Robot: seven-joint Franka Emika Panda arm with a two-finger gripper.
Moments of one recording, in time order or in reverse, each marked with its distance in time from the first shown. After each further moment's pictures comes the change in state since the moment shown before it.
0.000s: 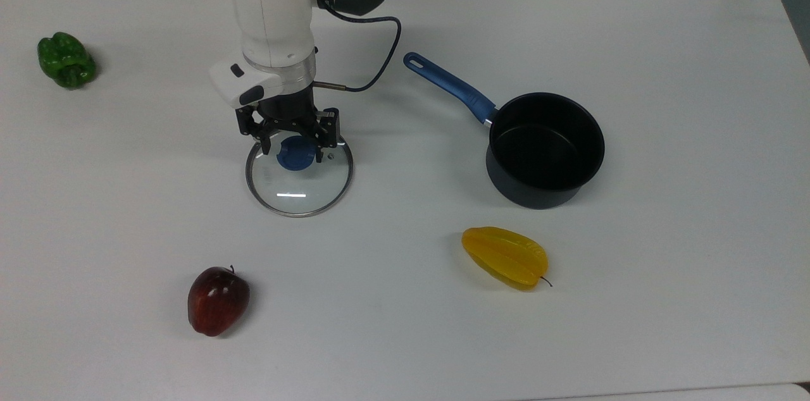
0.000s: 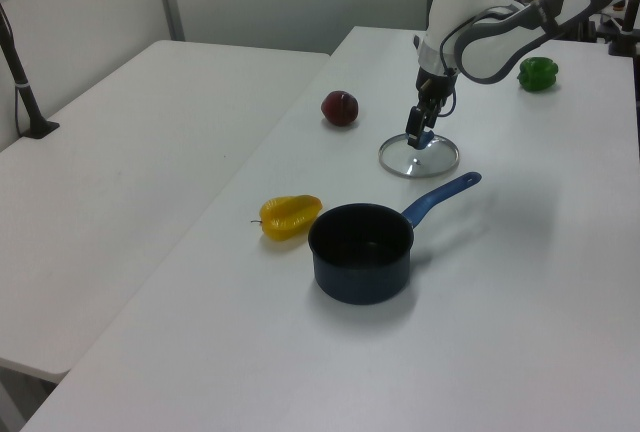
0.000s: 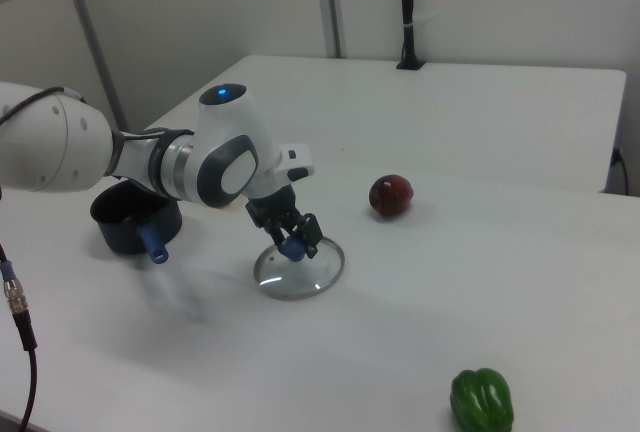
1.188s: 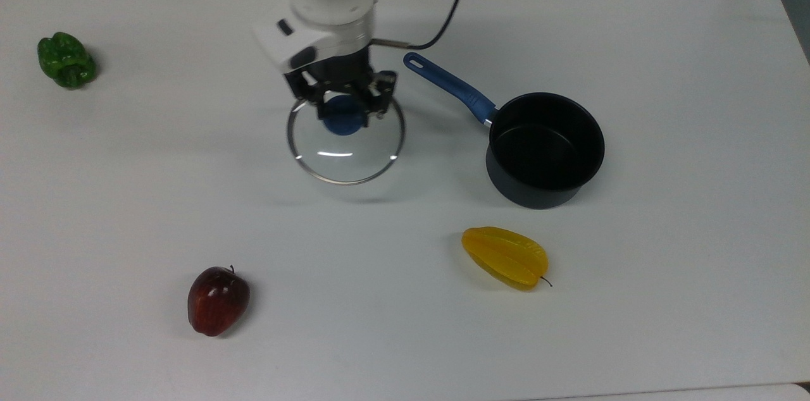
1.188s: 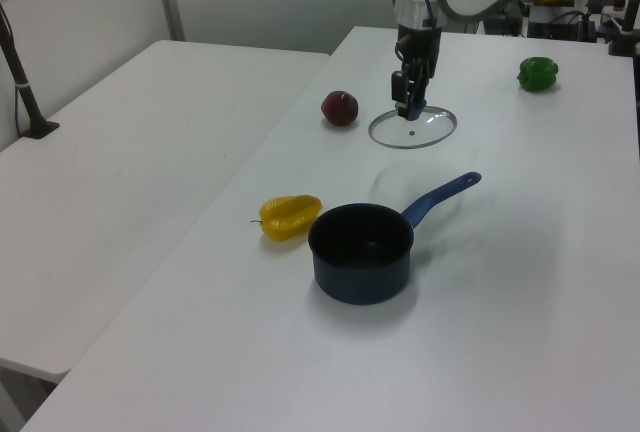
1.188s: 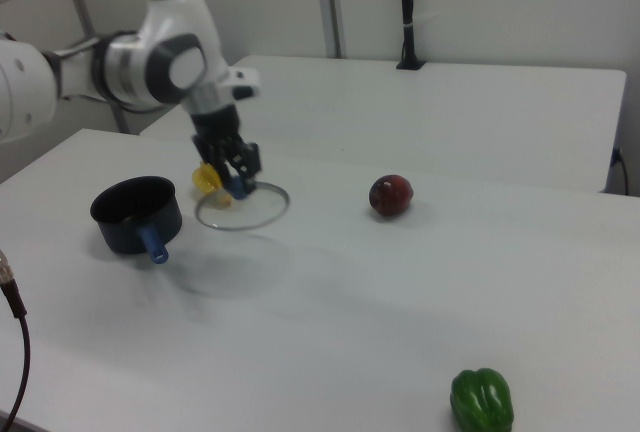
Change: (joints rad) arm 0.122 -0.029 0.015 0.316 -0.001 -0.480 0.149
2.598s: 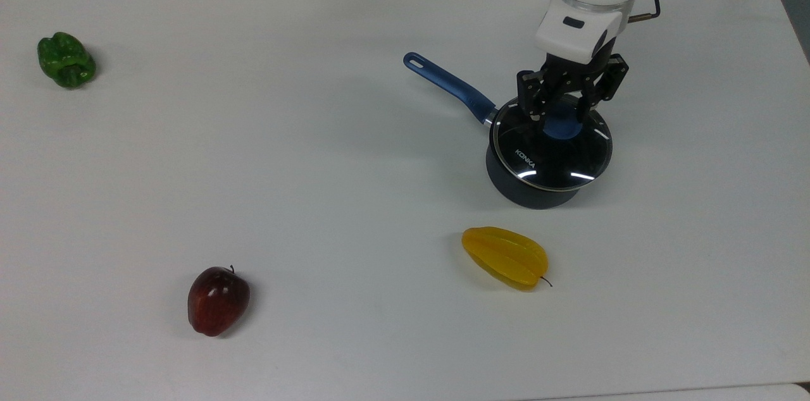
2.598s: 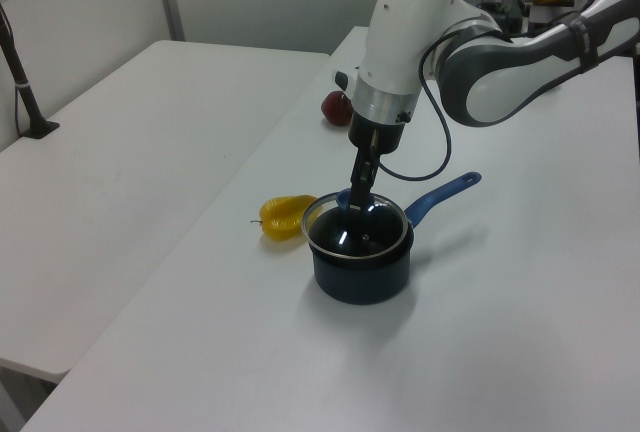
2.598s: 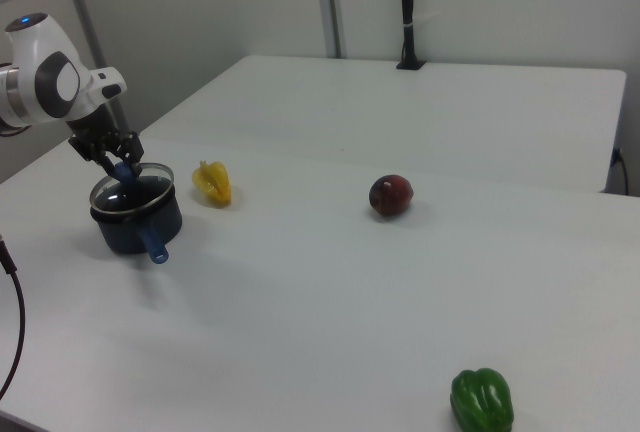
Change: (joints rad) arm 0.400 0.111 0.005 0.060 -0.043 0.214 0.044
